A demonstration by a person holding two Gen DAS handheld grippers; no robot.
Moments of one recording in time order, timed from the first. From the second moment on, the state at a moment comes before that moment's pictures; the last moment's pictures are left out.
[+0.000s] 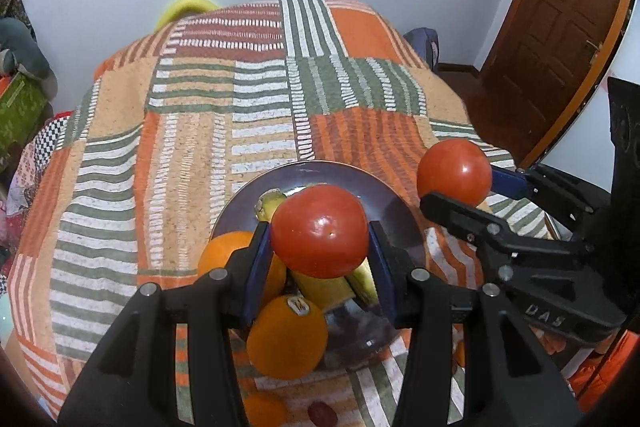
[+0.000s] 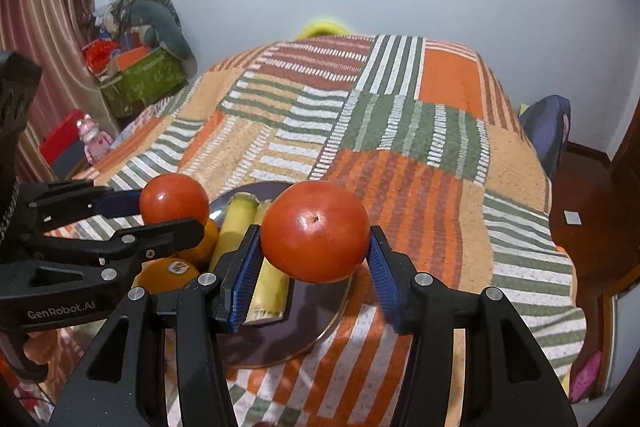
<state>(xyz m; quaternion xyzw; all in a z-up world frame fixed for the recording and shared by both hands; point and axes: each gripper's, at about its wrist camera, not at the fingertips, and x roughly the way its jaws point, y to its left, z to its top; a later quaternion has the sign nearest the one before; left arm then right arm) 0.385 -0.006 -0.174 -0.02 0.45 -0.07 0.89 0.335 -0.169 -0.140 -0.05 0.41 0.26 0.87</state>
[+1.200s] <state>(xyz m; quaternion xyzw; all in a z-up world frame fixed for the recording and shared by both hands) 0.407 -0.004 -0.196 -0.01 0.47 -0.06 0.88 0.353 -0.142 -0.175 -0.13 0.43 0.28 0.85</state>
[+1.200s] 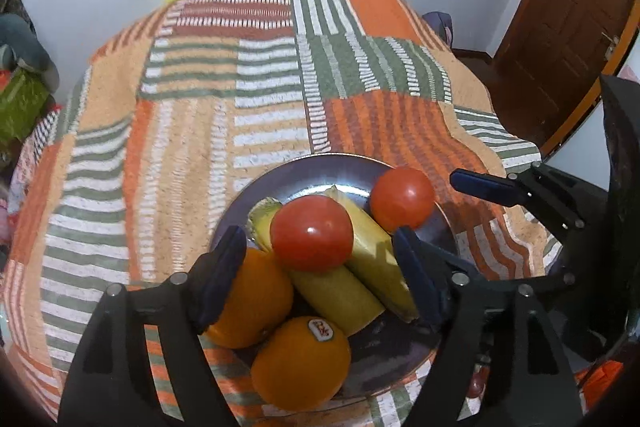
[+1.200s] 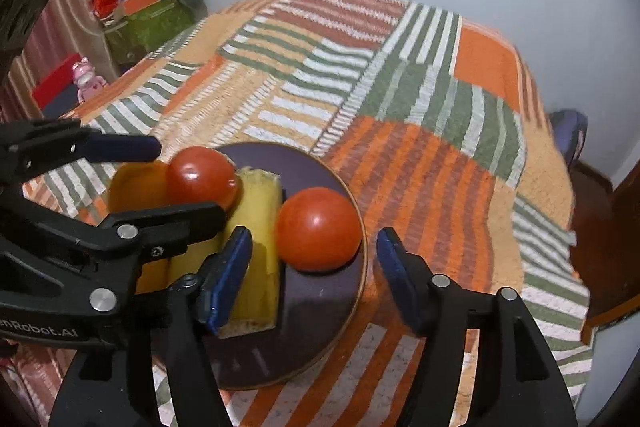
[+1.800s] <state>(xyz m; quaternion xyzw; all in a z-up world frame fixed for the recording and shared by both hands) 0.313 0.032 -0.135 -0.02 0.42 -0.04 0.91 0.295 -0.180 -0.130 -0.06 0.41 0.26 0.87</state>
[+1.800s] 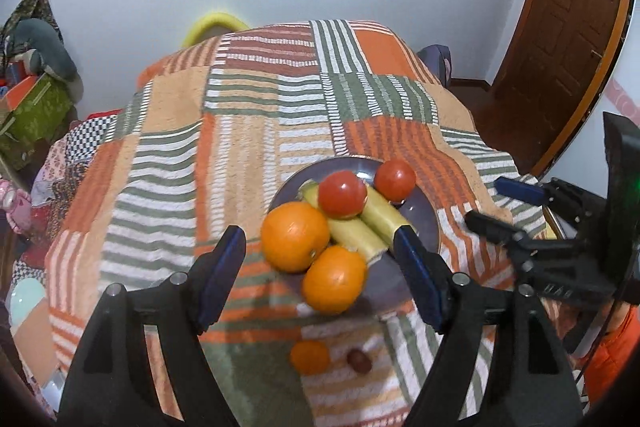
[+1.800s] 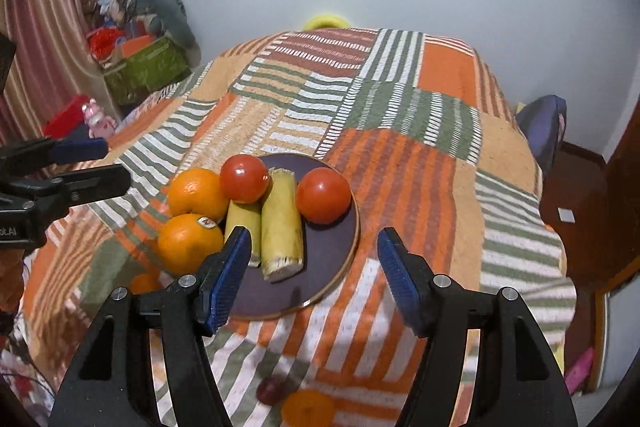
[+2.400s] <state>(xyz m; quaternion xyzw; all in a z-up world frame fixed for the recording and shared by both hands) 0.238 0.074 -0.170 0.00 0.47 -0.03 0.88 0.229 -0.212 -0.168 -0.03 0.46 0.20 0.86</state>
